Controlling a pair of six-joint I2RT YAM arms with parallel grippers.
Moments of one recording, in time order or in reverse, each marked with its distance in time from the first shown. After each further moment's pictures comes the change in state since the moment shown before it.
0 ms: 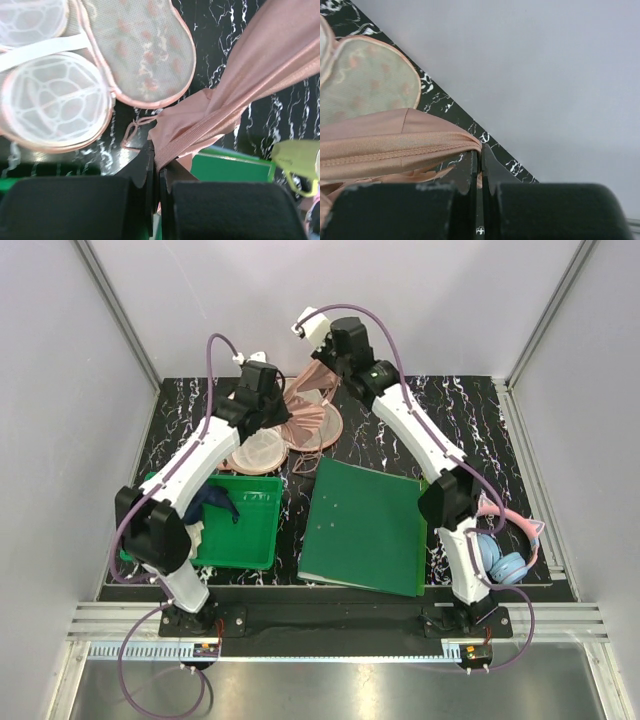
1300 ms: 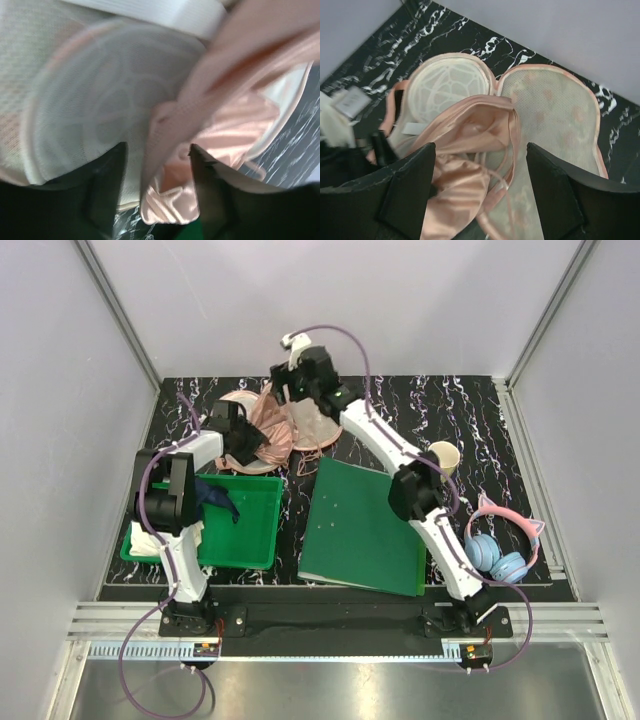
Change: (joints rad) left arm 0.313 0.295 -0.312 0.351 0.263 -0.403; right arm 0.058 0.420 0.216 0.201 -0.312 0.645
